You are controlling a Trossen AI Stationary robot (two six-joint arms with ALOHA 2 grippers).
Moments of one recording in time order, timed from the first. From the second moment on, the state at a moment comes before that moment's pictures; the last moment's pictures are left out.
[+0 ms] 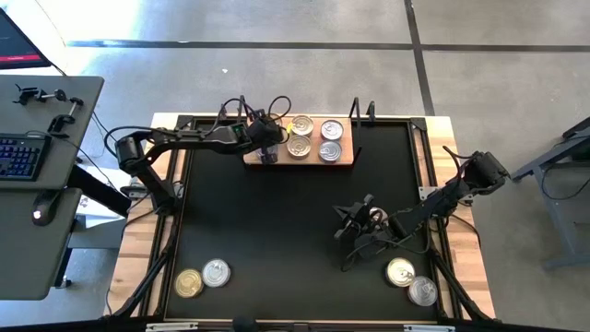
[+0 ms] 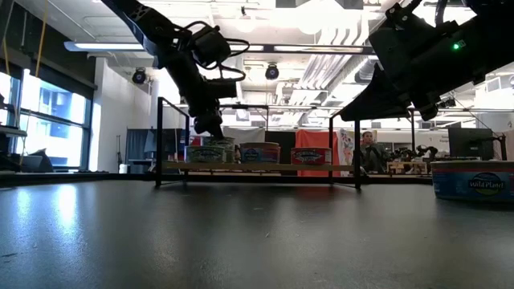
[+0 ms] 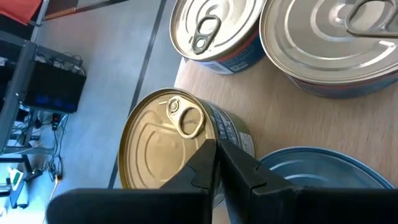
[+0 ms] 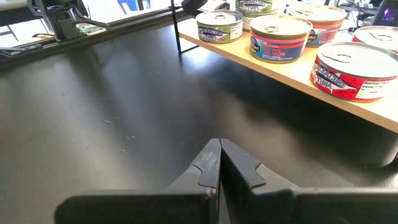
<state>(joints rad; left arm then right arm) 0.43 1.66 1.03 -0.18 -0.45 0.48 0.52 1.57 0.63 0.17 1.04 0.78</state>
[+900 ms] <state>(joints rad) 0.00 1.31 1.01 -0.57 -0.46 0.11 0.52 1.57 0.63 0.18 1.04 0.78</state>
